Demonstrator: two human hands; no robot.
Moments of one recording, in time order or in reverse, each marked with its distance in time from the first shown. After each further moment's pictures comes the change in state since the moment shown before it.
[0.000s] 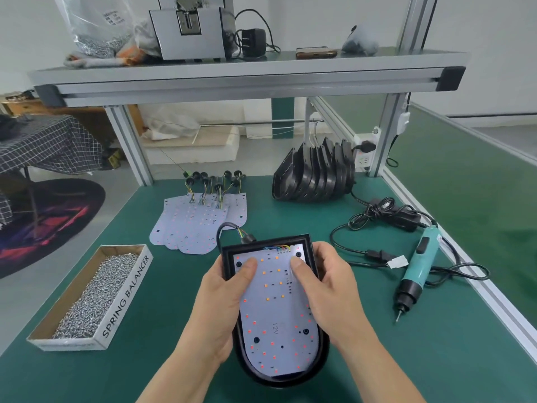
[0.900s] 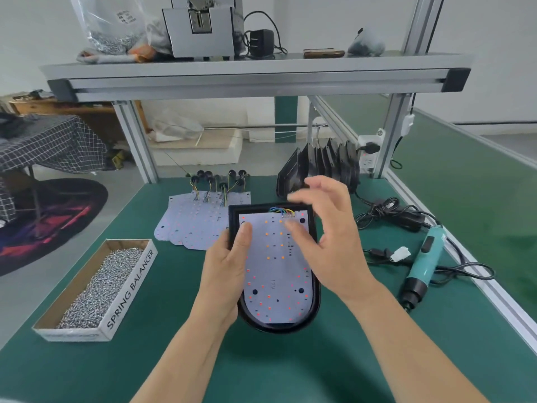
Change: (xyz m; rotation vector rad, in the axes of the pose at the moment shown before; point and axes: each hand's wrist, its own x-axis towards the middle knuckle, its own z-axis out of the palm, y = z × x) left_hand 0.027 0.009 0.003 0.241 0.124 0.256; right_hand 0.043 -0.029 -0.002 -0.380 0.003 -0.662
